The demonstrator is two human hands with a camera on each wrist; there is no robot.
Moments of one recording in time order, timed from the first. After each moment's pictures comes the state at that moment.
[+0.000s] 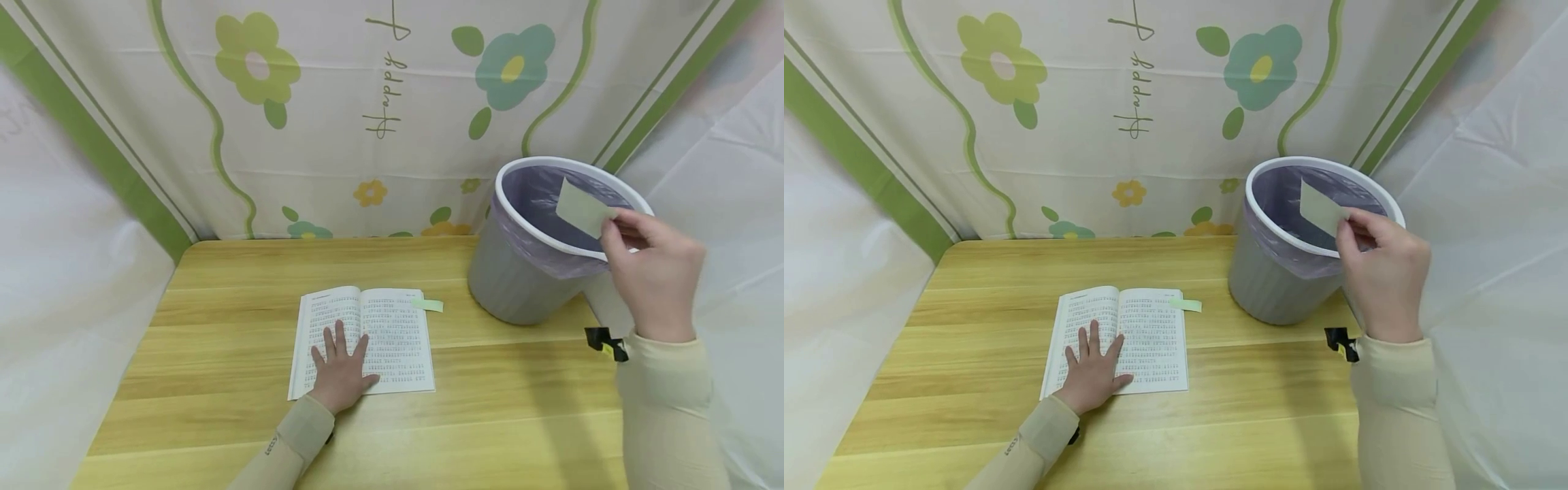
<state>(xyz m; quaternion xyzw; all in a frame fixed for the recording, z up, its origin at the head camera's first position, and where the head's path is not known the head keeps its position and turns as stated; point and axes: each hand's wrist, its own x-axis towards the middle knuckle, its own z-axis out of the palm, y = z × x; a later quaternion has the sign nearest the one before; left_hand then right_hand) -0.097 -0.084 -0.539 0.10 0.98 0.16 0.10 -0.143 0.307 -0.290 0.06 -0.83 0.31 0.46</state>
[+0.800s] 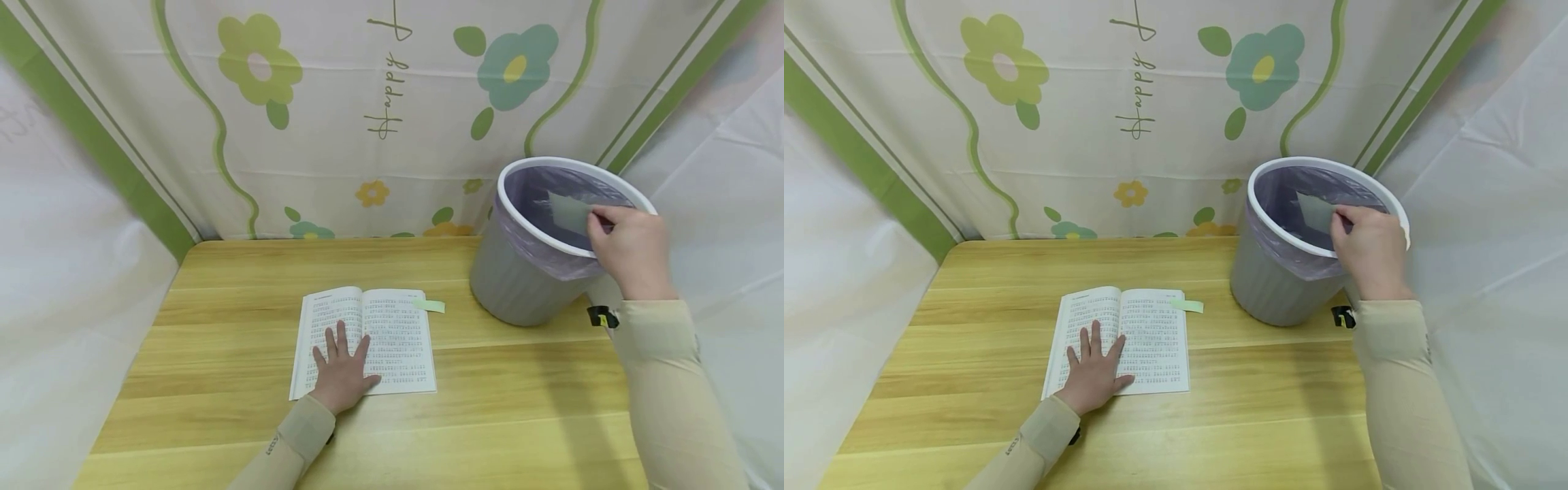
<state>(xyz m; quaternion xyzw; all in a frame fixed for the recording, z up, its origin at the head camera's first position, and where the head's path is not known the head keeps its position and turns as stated) -0.098 -0.084 -0.543 0.10 0.98 0.16 0.10 -0.195 0.335 -0.304 0.07 -0.93 0.15 0.34</state>
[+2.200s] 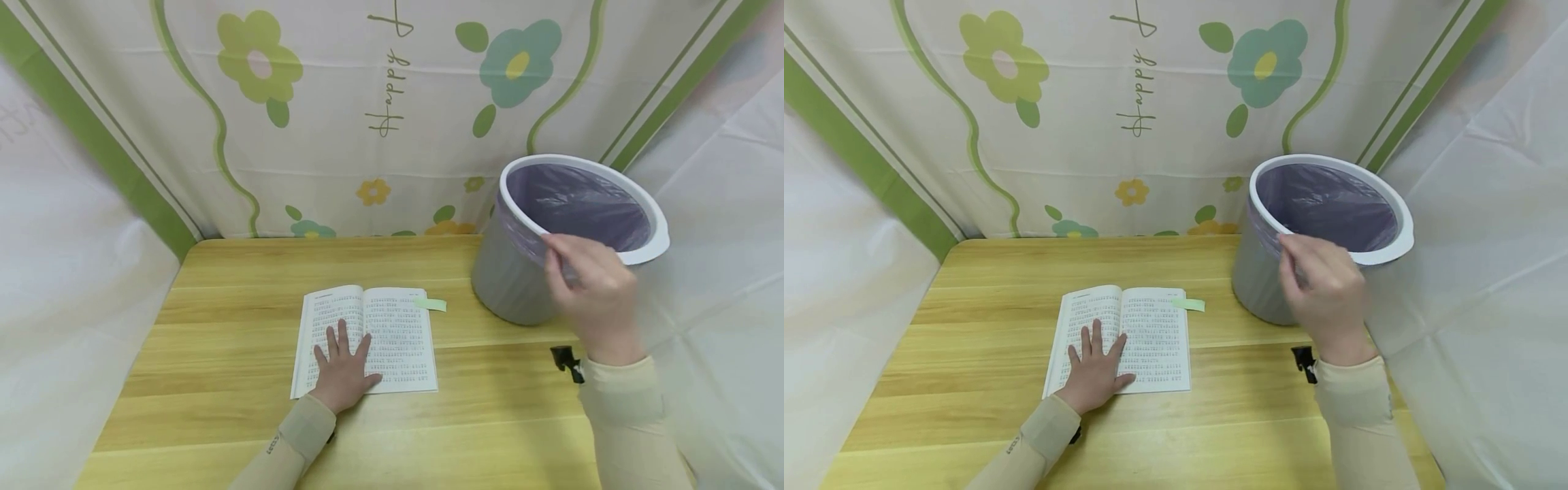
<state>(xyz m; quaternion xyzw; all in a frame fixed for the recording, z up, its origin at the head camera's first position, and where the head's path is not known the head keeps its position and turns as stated) -0.099 -0.085 -0.545 0.10 0.98 0.16 0.09 -0.137 0.253 -0.323 0.23 -0.79 0.23 0.53</state>
